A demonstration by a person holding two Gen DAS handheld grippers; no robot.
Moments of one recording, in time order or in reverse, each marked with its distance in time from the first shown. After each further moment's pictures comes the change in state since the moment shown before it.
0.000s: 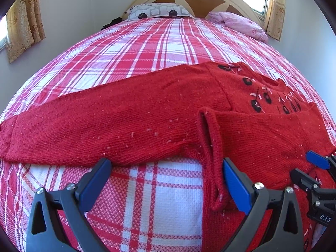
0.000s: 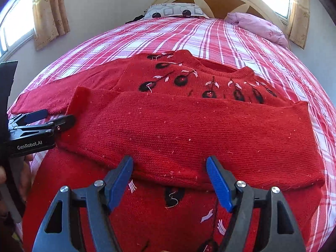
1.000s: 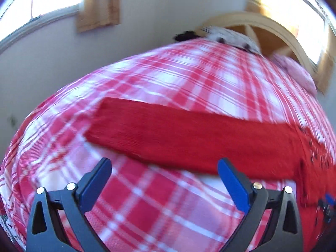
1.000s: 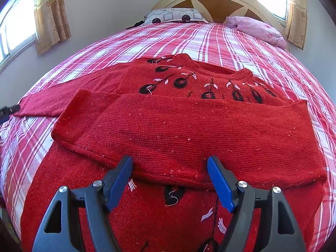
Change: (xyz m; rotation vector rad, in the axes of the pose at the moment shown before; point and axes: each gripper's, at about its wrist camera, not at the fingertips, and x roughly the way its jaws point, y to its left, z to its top) left arm -0.059 0.223 -0.012 -0.373 -0.113 0.235; right arm -0.006 0.000 -0.007 0.010 -0.041 0.008
